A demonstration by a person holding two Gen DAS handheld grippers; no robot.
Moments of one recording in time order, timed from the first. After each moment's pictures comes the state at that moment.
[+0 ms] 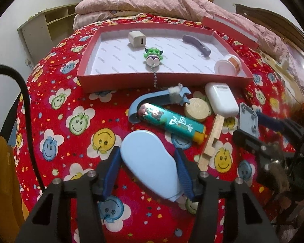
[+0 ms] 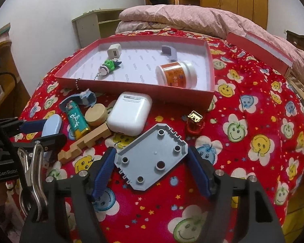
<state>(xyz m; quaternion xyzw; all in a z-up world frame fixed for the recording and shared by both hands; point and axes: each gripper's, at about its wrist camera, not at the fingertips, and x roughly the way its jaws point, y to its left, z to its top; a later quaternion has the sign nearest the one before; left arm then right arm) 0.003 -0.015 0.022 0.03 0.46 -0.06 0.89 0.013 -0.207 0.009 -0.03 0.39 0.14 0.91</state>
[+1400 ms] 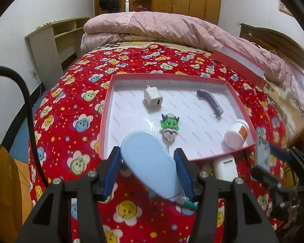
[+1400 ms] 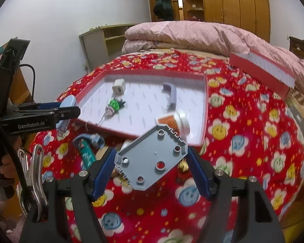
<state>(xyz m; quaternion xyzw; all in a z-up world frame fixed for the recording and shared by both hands) 0.069 0.002 0.089 0.01 0.40 -0.05 0.91 0.036 -0.218 0.067 -0.01 0.34 0.17 0.92</state>
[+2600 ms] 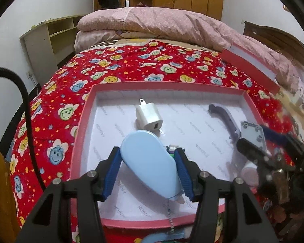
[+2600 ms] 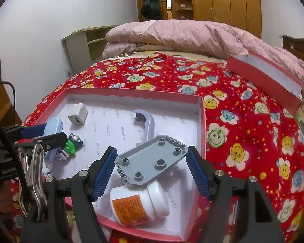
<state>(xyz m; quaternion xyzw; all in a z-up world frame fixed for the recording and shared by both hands) 0.143 -0.018 0.064 0.01 0.41 -0.04 0.91 0.144 -0.216 0.048 -0.01 0.34 0.13 0.93</state>
